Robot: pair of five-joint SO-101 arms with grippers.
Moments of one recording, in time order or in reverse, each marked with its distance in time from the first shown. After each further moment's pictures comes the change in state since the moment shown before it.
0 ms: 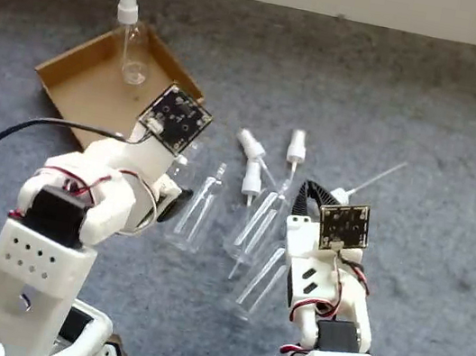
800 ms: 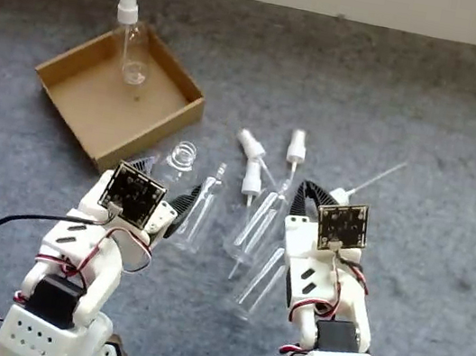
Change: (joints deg) left arm 0.5 -43.5 46.2 -32.2 6.5; right arm -0.6 0.0 0.0 0.0 0.0
